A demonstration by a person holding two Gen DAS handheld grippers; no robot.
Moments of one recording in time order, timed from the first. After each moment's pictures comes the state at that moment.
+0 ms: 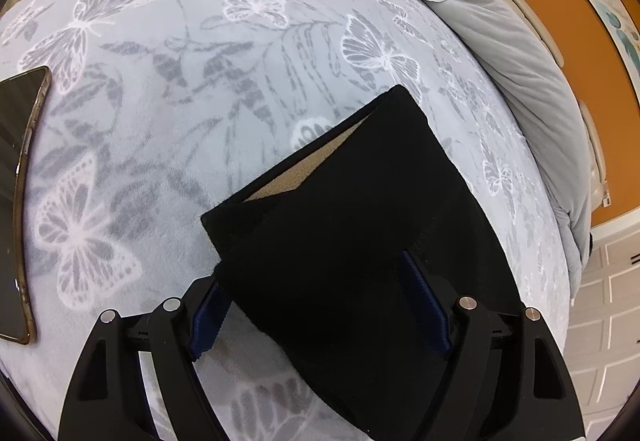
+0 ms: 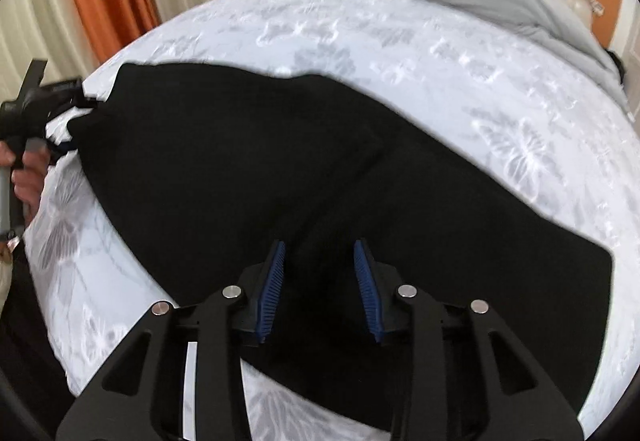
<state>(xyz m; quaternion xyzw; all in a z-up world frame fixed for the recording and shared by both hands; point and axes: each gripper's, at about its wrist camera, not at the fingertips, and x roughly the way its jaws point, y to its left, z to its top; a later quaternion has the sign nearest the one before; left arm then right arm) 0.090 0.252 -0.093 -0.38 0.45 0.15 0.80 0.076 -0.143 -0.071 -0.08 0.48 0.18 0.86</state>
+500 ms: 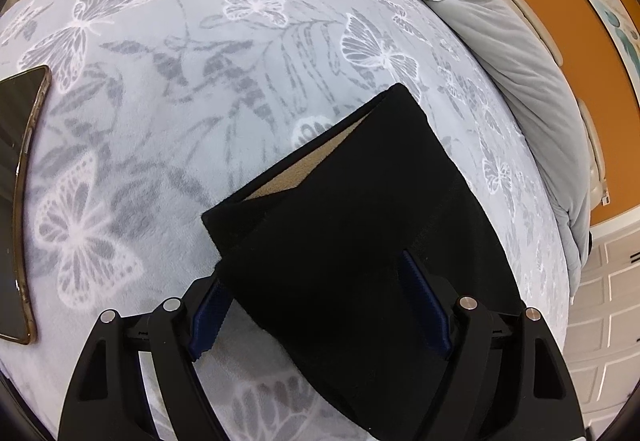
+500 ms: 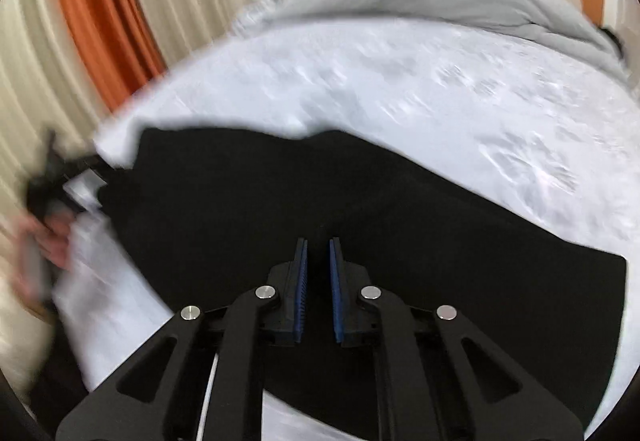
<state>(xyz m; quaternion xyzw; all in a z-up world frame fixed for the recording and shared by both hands) 0.087 0.256 -0.094 -0.38 0.45 0.15 0.80 0.089 -0.143 -0.040 0.03 0.42 0.21 0.88</state>
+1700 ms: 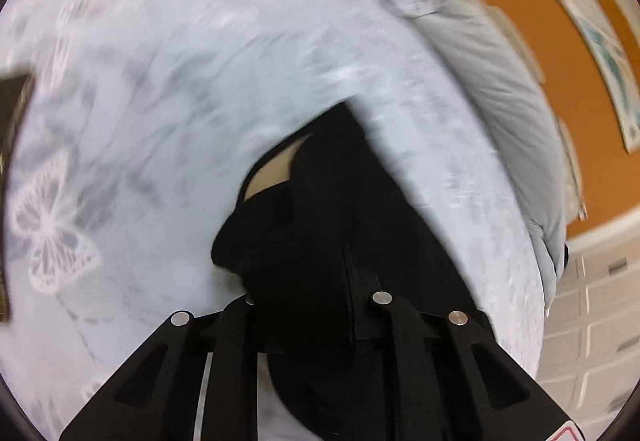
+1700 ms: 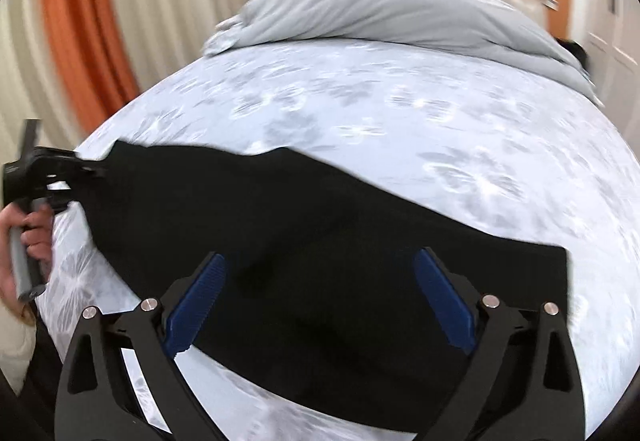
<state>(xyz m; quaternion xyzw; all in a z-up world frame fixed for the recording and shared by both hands) 0.094 0.228 -0.058 -0.38 0.39 0.12 0.83 0.068 -0.172 -0.024 -0.01 0.40 0.12 0.91</state>
